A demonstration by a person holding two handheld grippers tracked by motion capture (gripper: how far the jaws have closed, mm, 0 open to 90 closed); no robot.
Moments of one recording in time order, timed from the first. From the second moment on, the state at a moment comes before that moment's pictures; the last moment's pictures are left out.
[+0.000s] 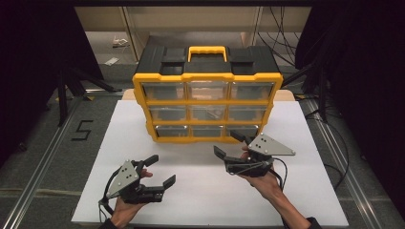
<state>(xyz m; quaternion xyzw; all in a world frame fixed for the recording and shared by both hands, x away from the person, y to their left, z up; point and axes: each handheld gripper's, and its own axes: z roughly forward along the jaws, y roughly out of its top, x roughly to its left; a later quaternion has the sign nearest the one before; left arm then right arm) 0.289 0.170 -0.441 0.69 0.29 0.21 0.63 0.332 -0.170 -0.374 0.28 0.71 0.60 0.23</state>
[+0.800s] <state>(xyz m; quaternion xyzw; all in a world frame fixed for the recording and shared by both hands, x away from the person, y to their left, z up) 0.289 0.171 -0.441 0.69 0.30 0.20 0.63 0.315 -0.183 -0.385 0.29 0.70 0.61 0.23</state>
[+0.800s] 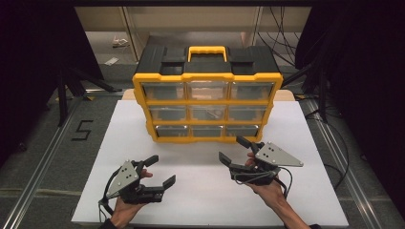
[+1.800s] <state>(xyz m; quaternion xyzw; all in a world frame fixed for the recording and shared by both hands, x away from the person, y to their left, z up) 0.290 0.171 -0.441 0.69 0.30 0.20 0.63 0.292 -0.214 -0.398 0.31 0.68 0.61 0.26</state>
